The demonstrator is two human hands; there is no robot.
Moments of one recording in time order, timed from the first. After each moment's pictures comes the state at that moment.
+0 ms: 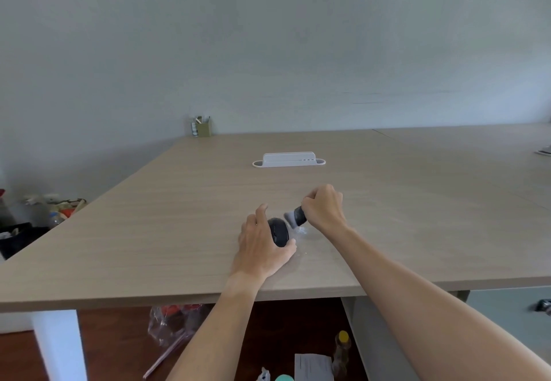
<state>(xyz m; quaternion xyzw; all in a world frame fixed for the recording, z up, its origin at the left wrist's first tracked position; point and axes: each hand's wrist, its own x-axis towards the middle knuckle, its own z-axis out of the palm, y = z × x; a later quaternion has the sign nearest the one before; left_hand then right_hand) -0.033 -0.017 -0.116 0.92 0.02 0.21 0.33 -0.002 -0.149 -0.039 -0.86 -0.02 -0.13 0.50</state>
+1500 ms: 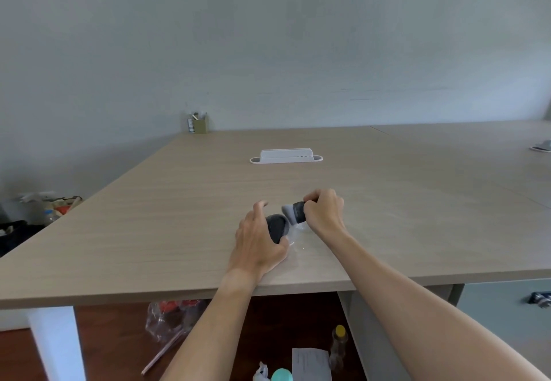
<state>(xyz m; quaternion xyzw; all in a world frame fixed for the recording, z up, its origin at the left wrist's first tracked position) -0.034 -0.012 -0.119 0.91 -0.03 0.24 0.34 -0.013 -0.150 -0.052 -0.82 0.01 -0.15 0.55</state>
